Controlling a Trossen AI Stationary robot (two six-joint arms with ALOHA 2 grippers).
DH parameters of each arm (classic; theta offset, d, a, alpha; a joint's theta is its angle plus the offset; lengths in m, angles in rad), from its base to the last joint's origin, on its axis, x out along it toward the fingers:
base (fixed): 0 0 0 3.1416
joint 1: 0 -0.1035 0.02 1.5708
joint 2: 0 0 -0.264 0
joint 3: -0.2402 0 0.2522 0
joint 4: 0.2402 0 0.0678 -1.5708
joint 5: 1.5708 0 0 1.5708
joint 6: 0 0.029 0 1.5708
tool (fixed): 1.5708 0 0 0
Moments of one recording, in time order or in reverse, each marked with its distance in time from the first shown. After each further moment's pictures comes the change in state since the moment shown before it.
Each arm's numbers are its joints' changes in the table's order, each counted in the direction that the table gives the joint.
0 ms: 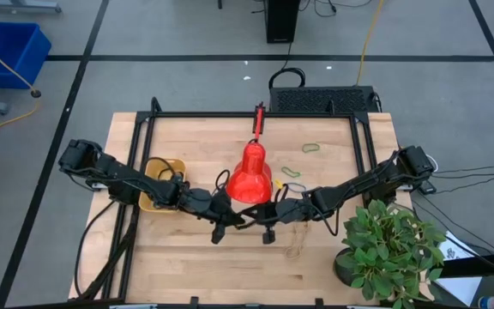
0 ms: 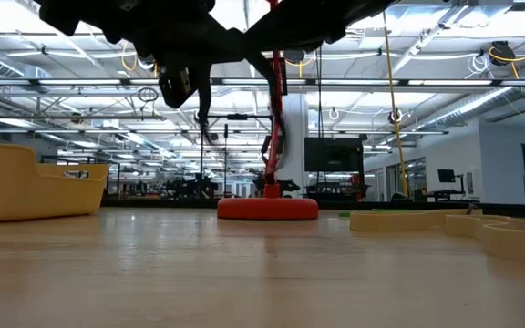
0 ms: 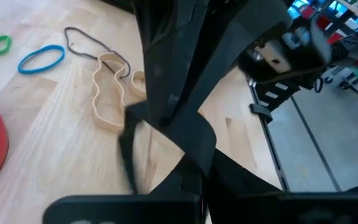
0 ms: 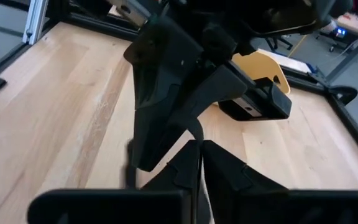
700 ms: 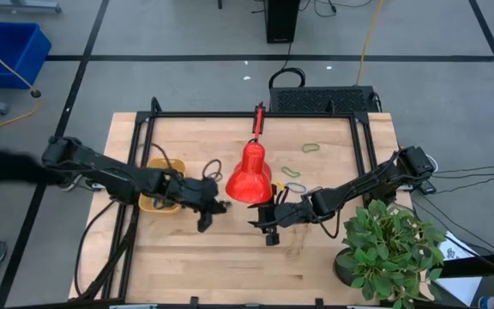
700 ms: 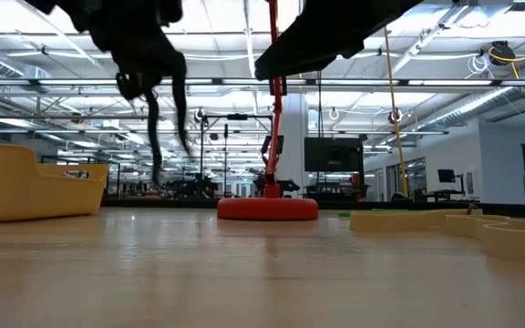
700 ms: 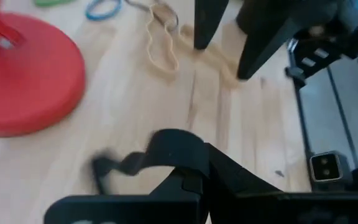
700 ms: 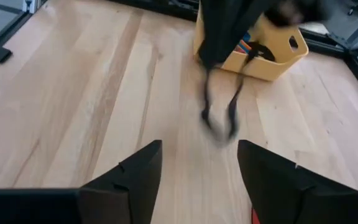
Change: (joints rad) left arm -0.056 -0.229 0.000 0.454 0.019 -0.044; right arm -0.014 0.000 0.000 0.134 -0.004 0.101
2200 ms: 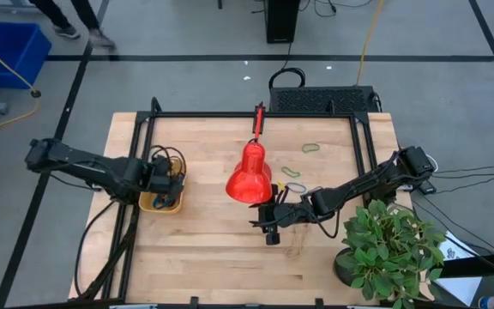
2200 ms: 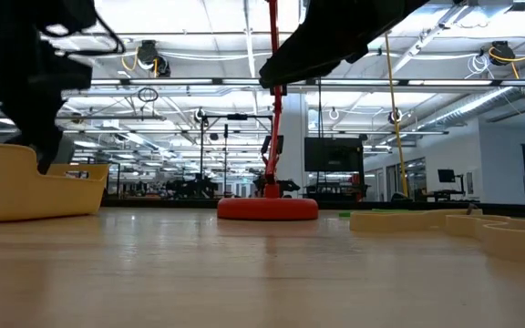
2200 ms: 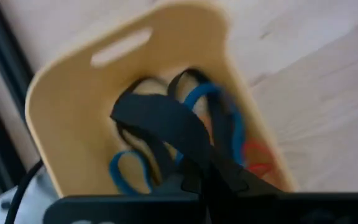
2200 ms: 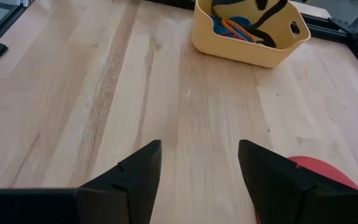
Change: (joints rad) left arm -0.067 -0.266 0.074 1.034 -0.347 -0.668; right arm 0.000 0.000 0.000 0.035 0.000 0.046
